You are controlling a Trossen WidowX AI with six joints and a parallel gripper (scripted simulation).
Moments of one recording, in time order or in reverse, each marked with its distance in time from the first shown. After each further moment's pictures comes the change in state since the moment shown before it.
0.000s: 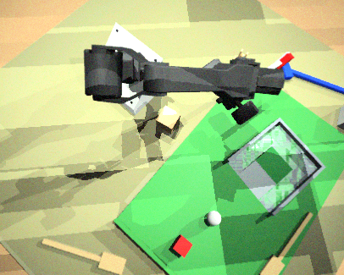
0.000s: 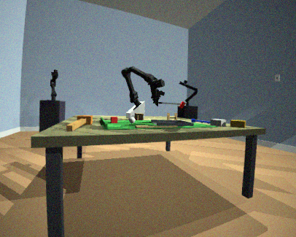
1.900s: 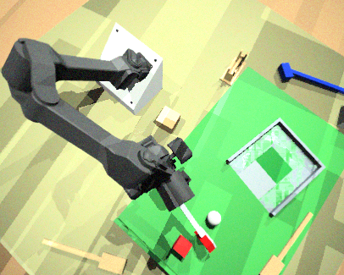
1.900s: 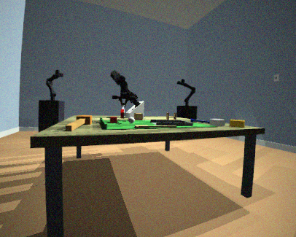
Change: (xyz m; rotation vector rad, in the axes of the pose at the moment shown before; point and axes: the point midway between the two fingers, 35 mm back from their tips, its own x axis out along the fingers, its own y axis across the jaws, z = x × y) arm -0.047 -0.067 -0.281 1.503 0.167 -0.249
